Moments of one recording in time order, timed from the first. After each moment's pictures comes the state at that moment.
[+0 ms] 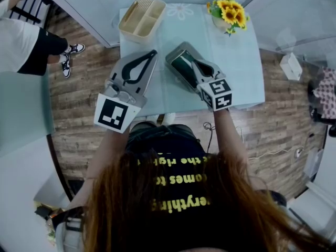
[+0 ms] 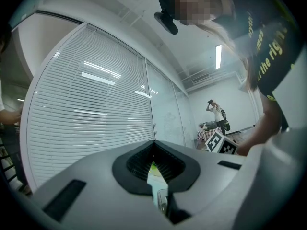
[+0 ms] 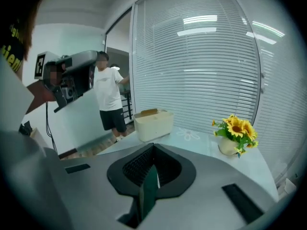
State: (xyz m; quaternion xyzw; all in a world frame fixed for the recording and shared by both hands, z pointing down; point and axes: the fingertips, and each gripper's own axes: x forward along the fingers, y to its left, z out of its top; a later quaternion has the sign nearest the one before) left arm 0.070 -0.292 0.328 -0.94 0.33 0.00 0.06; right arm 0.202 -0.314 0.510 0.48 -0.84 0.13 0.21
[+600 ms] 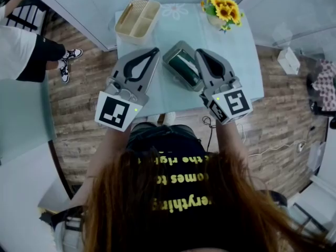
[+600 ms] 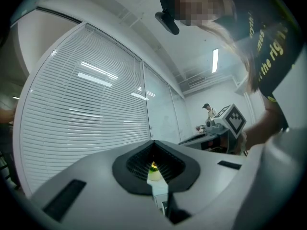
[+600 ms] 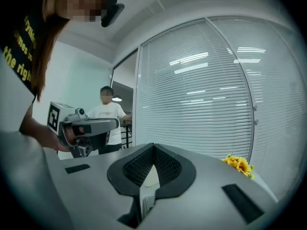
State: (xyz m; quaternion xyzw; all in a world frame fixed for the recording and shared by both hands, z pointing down) left arm 0.084 -0.289 0.318 -0.95 0.30 0.01 0.06; right arm 0.186 -0.294 0.359 0.50 -0.87 0.03 0.03
